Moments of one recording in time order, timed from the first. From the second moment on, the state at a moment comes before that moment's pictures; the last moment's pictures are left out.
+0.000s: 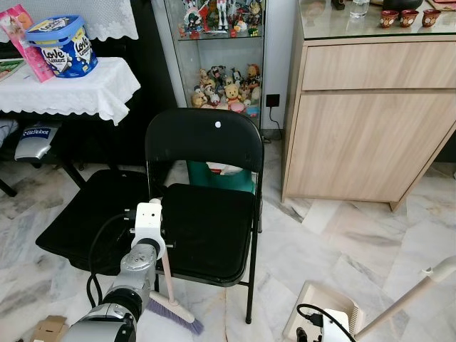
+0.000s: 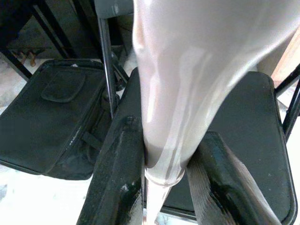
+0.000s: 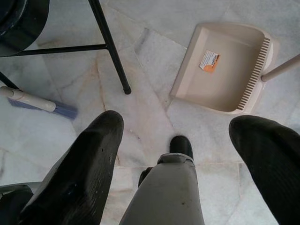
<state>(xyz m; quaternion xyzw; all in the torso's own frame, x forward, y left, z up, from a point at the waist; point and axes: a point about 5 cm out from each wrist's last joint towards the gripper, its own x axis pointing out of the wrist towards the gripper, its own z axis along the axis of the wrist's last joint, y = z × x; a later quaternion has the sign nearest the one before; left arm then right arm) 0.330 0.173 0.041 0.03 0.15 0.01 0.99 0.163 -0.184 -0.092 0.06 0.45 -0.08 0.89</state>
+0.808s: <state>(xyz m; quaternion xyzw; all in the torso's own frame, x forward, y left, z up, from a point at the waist) 0.330 0.174 0.043 0.03 0.14 0.01 0.99 0.163 -0.183 -0.092 0.06 0.45 -0.08 0.89</state>
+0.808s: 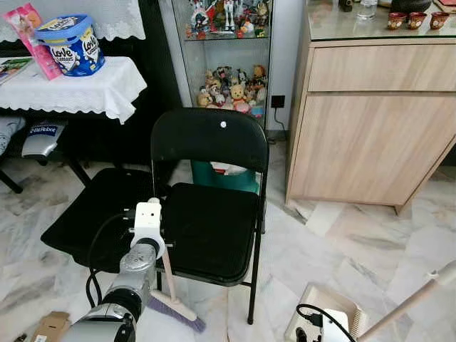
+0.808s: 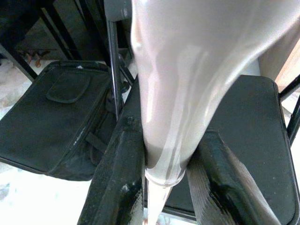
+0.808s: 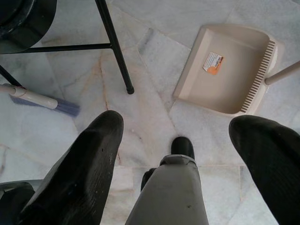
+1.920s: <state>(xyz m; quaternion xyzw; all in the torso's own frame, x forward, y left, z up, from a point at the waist) 0.300 0.221 0.037 0.03 0.07 0.07 0.99 0.163 -0.183 -0.092 0.06 0.45 -0.08 0.89</state>
